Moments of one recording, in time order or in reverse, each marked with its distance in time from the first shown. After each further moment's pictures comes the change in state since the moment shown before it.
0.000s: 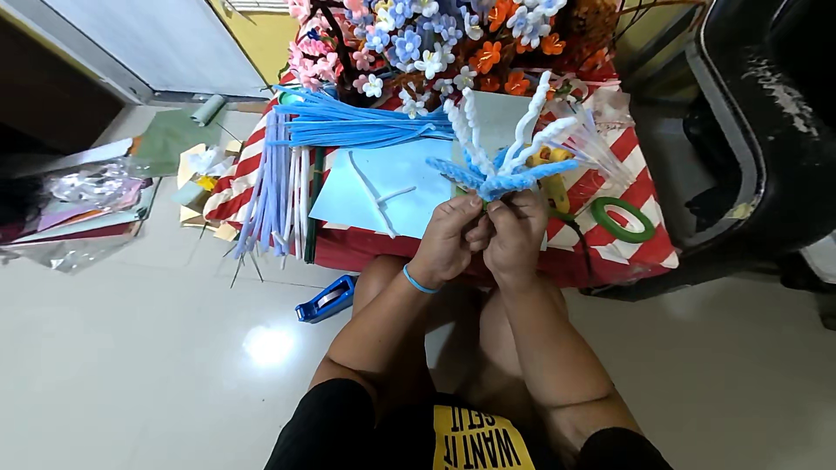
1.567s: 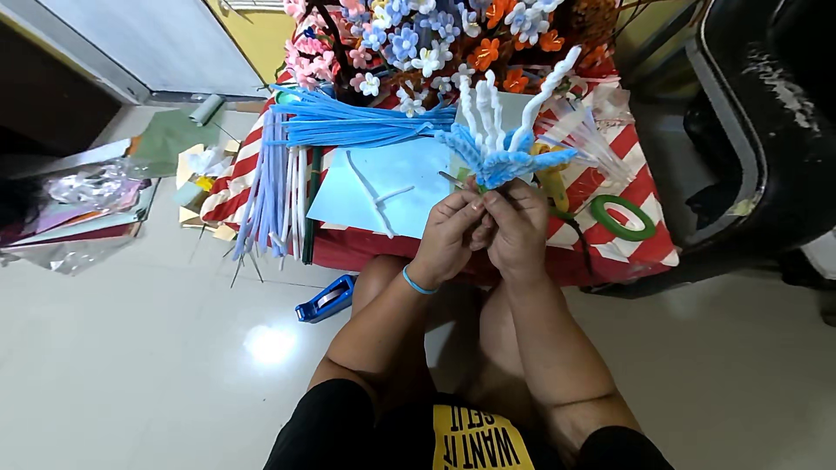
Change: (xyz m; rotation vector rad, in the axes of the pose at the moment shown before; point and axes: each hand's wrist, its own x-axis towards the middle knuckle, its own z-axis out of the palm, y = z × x) left_hand 0.001 -0.005 -0.002 0.088 -0.014 0.109; right_hand 0.008 -0.006 -0.009 0.049 -0.123 0.060
